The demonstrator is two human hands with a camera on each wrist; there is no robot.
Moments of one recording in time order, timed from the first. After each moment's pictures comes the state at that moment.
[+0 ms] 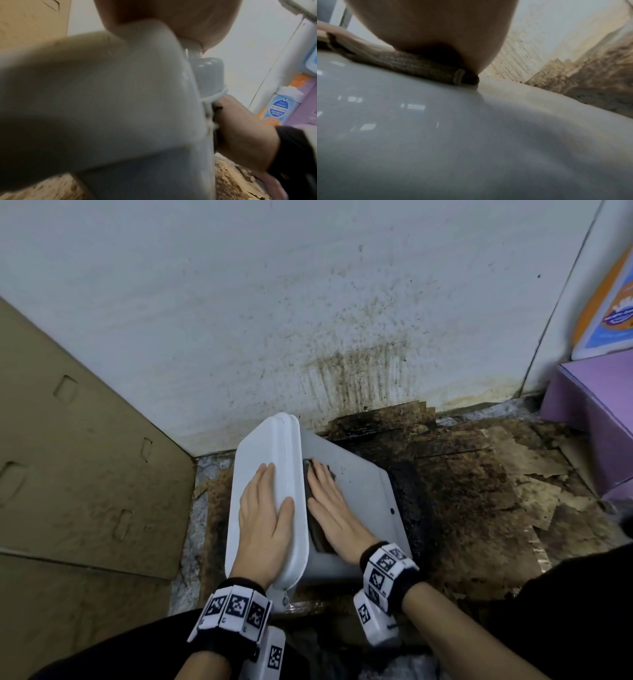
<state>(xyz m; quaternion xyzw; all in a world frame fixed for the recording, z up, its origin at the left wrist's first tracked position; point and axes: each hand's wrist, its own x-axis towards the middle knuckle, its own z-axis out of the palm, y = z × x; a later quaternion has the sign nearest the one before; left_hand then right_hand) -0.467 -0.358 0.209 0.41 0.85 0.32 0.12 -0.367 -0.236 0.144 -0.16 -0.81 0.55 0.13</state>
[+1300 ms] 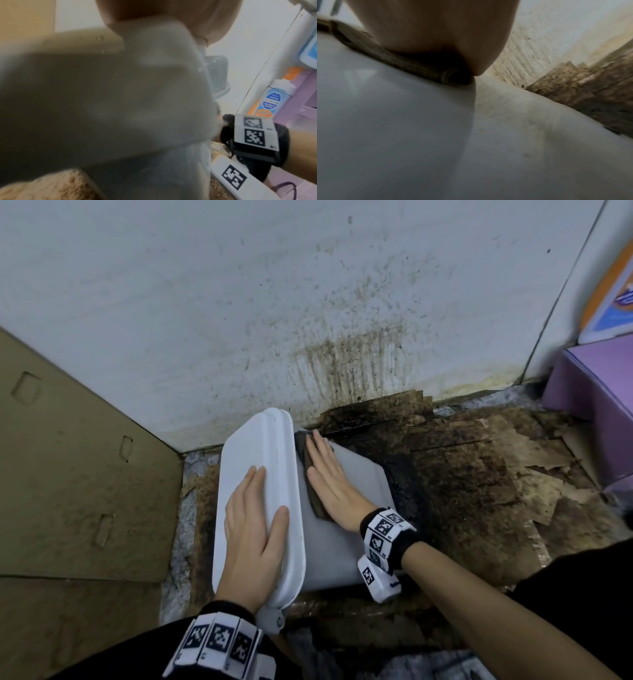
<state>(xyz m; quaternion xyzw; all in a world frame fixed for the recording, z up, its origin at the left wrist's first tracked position) -0.459 -0.350 0.215 0.43 0.84 0.32 0.10 -0.392 -0.176 0.125 -0.18 -0.81 0.55 0.13</state>
